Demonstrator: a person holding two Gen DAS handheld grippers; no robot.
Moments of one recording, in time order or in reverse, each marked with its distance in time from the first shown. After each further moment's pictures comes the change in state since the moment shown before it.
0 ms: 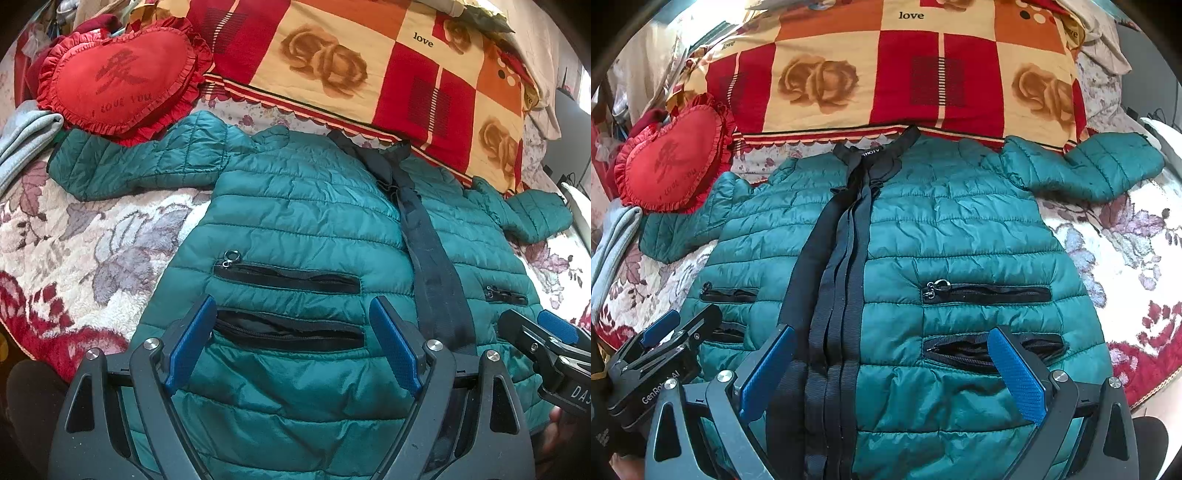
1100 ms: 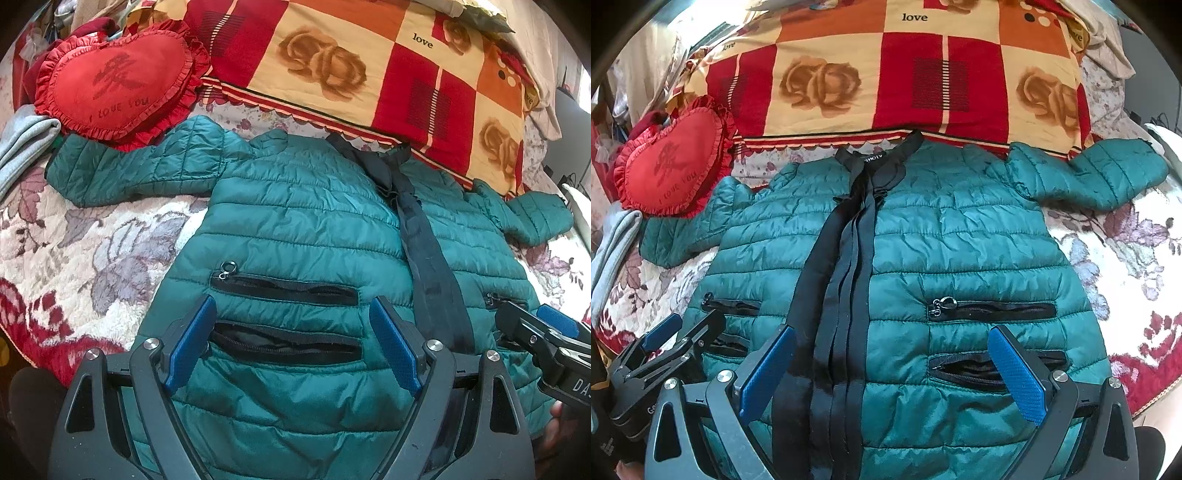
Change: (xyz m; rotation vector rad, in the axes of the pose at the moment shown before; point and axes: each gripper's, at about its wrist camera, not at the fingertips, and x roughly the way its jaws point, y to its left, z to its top) left arm 0.003 -0.001 0.006 0.010 -0.007 0.002; right arm 0.003 0.003 0.013 0.017 -0.019 0.034
